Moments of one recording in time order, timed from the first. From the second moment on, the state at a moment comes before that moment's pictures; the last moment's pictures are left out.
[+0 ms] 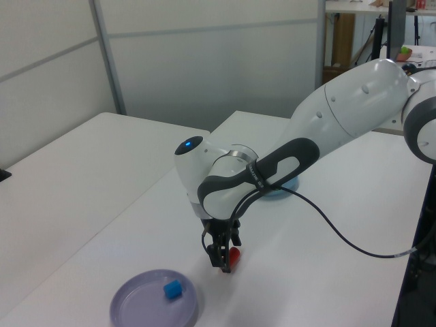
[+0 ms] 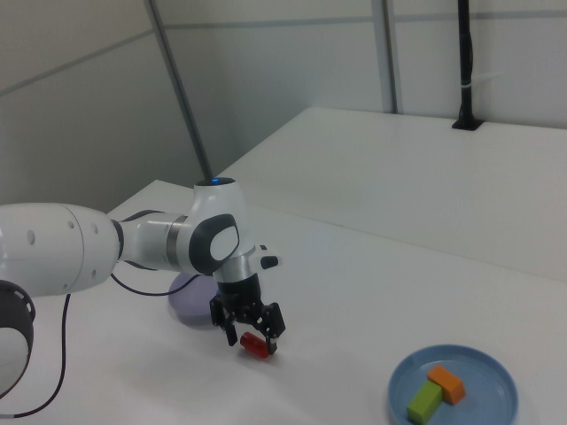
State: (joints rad) arm 0.09 0.40 0.07 -1.80 -0.11 2.01 0.03
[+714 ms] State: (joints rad) arm 0.08 0.40 0.07 -1.81 -0.11 2.01 0.05
